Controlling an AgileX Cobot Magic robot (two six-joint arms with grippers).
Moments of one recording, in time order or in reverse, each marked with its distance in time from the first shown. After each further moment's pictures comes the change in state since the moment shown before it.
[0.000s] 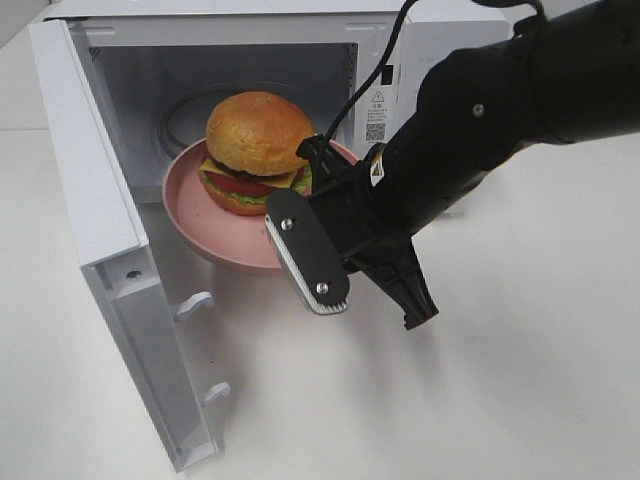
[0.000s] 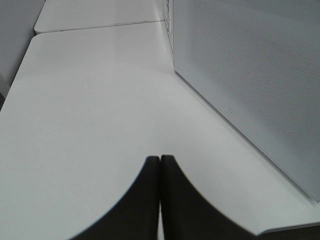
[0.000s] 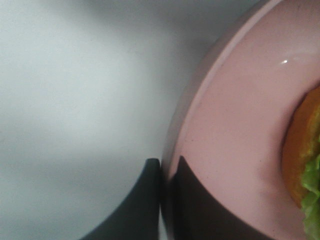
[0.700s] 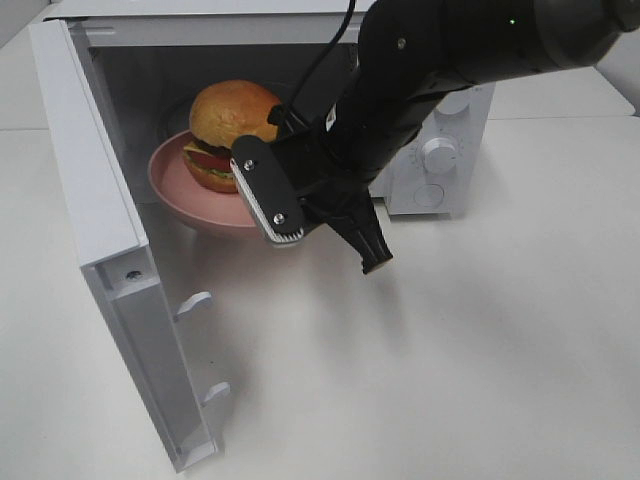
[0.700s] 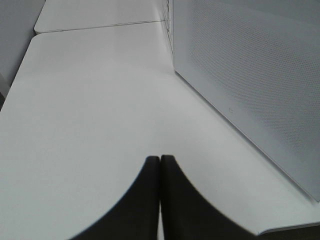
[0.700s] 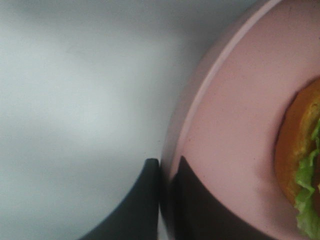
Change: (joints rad) left arm 0.000 0.000 0.000 0.000 0.000 0.000; right arm -0.041 0.197 -0.320 0.061 0.169 -0.064
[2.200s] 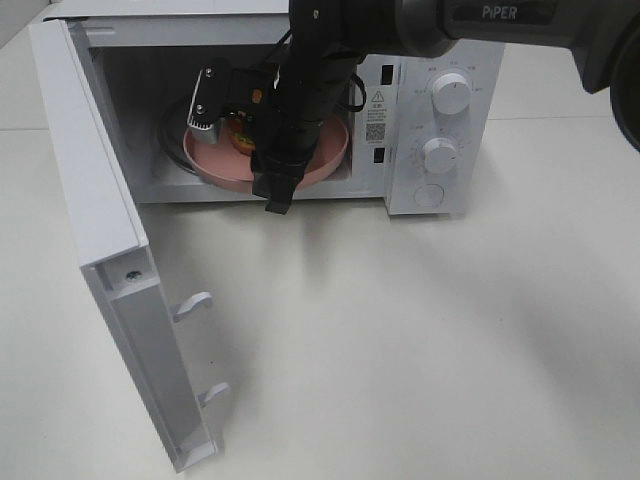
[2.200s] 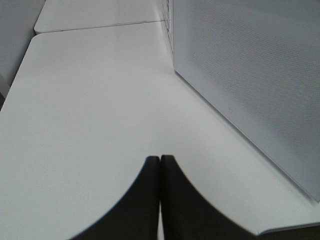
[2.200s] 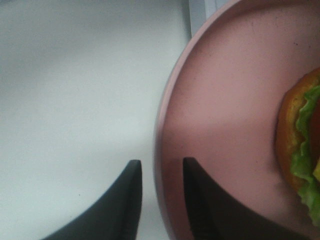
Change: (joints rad) left arm 0.000 0.000 0.000 0.000 0.000 0.000; right arm -0.047 0.358 -0.564 -0.045 0.225 0.628
